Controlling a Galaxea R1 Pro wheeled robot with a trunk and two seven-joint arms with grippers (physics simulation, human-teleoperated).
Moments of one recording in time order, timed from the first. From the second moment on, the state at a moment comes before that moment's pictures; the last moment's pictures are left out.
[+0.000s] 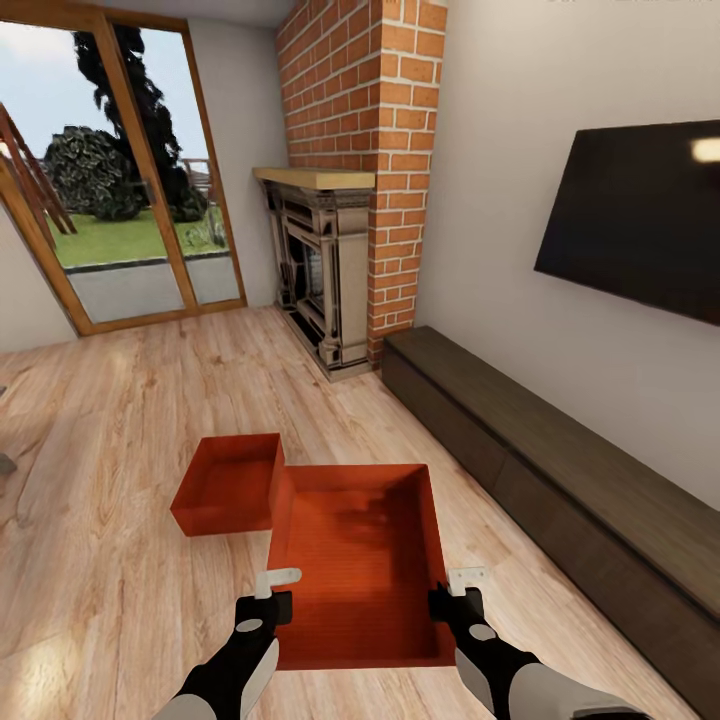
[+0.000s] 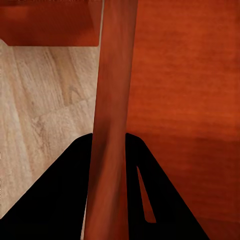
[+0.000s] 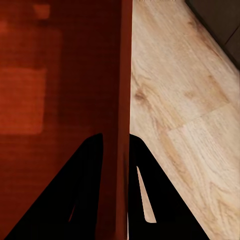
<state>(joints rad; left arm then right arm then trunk) -0.53 -0.15 0.02 -0.40 -0.01 0.01 0.26 -0.67 0.10 0.03 -0.06 0.06 -0.29 -0.12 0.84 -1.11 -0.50</state>
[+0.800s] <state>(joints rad) -0.53 -0.15 0.02 -0.40 -0.01 0.01 0.27 -0.67 0.10 0.02 -0.06 0.07 -0.29 -0.12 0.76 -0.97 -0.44</state>
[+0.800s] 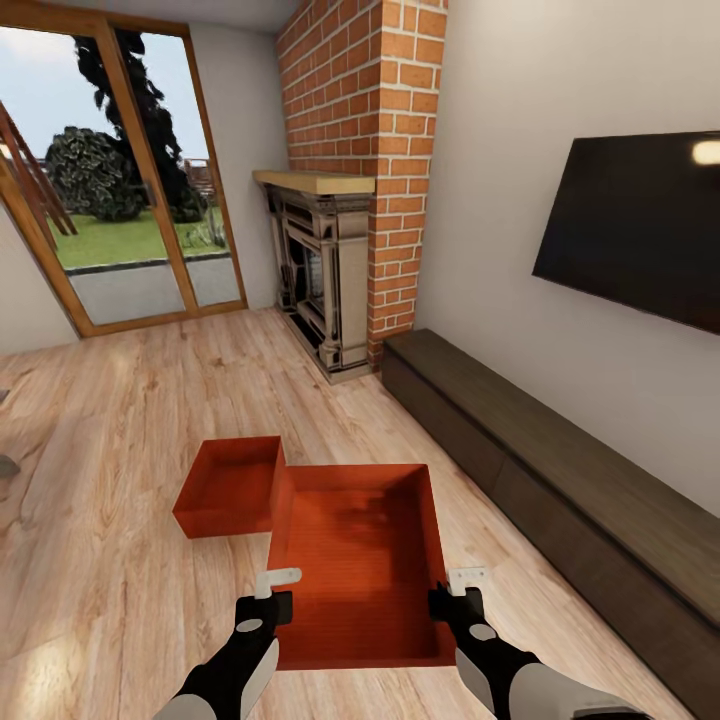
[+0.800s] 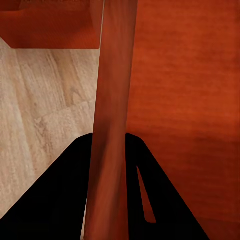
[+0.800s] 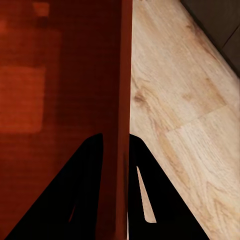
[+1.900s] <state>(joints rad) -0.53 -0.15 0.02 -0.40 -0.01 0.01 0.27 -0.67 0.10 0.03 -0.06 0.07 -0.29 -0.12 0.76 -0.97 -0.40</state>
